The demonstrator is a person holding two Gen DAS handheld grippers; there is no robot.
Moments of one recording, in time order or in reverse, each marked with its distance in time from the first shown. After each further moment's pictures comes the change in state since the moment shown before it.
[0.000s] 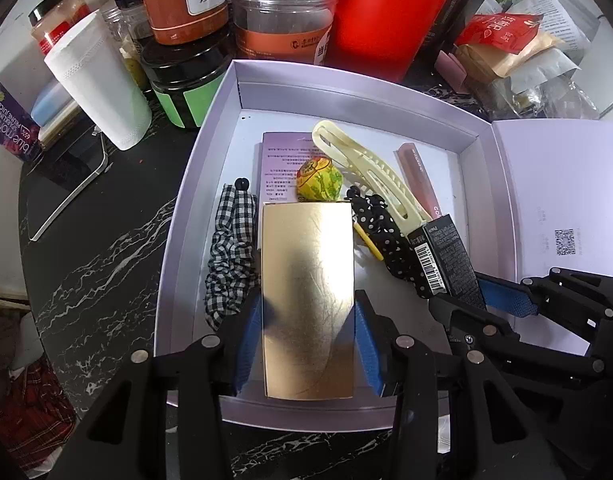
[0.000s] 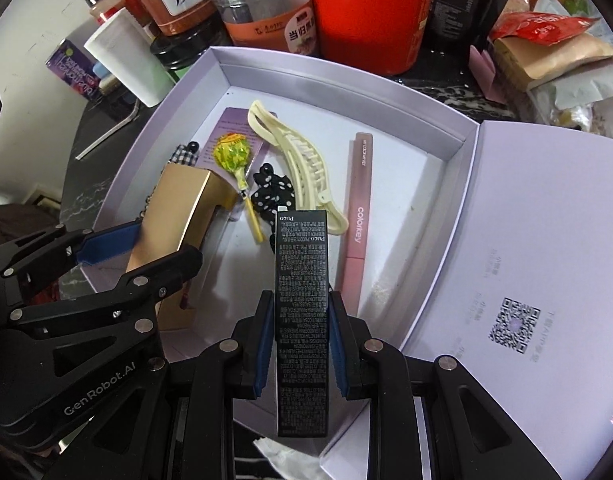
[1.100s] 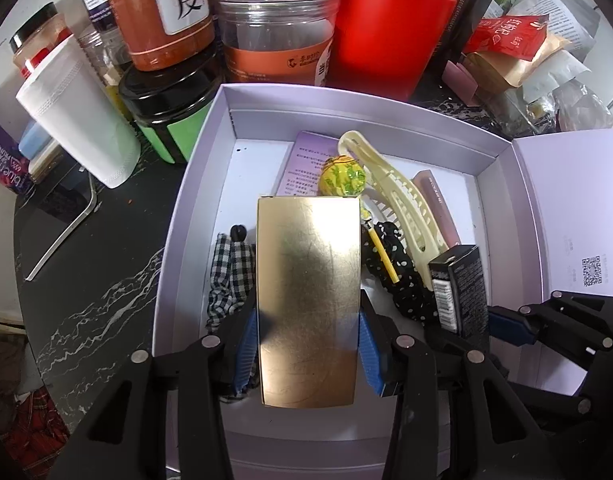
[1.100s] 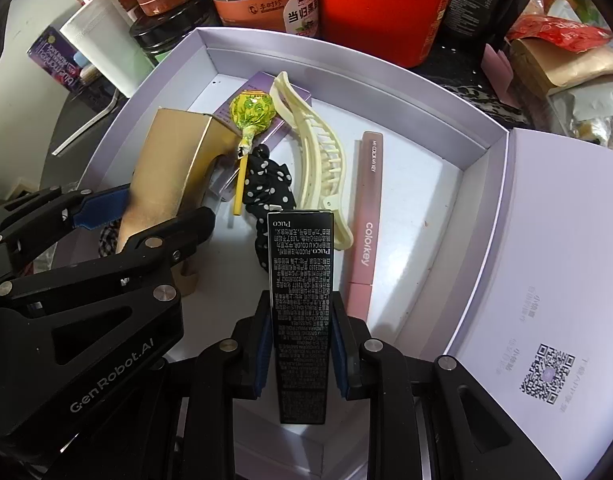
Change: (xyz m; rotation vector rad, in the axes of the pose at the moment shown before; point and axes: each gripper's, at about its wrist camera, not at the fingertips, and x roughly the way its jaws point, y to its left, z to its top) left arm 0.020 0.001 0.022 0.034 -0.062 0.031; right arm 0.025 0.005 0.008 -0.012 0.014 -0.055
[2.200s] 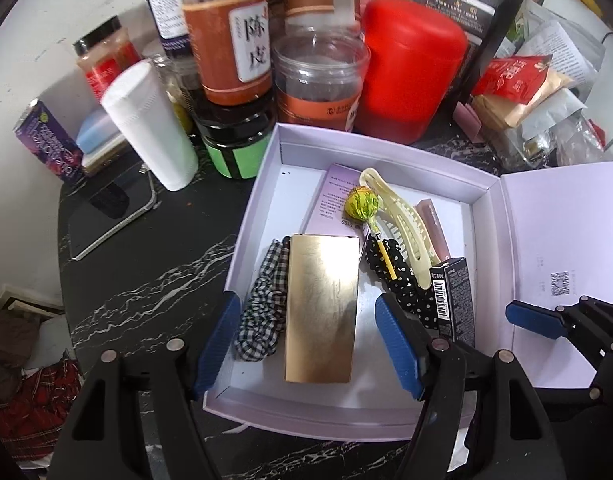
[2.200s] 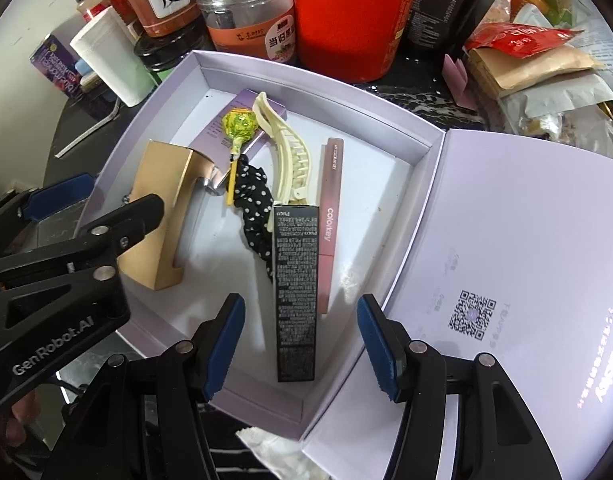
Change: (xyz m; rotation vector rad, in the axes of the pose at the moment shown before) left arm -0.062 0.011 -0.009 -0.074 -0.069 0.064; right arm -0.042 -0.009 -0.006 0.021 -0.004 -0.050
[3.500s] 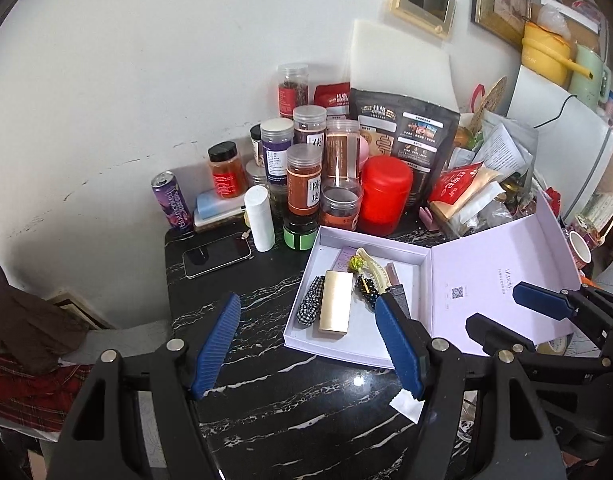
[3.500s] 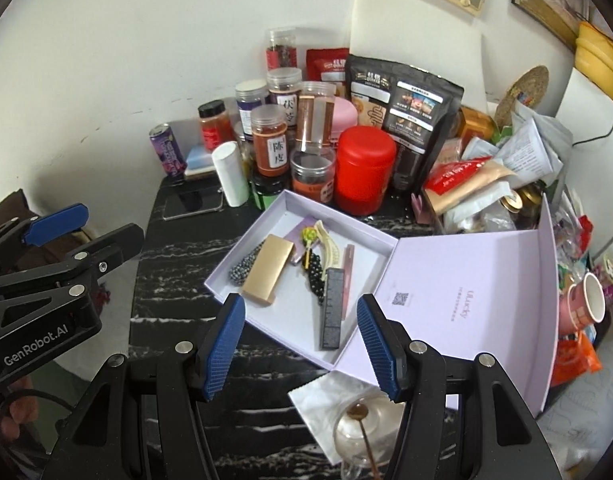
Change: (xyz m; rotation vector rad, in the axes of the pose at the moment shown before) left arm -0.239 0.012 -0.081 -0.068 -0.361 0.067; right arm -0.207 0.049 -0.094 -0.084 -0.437 0.029
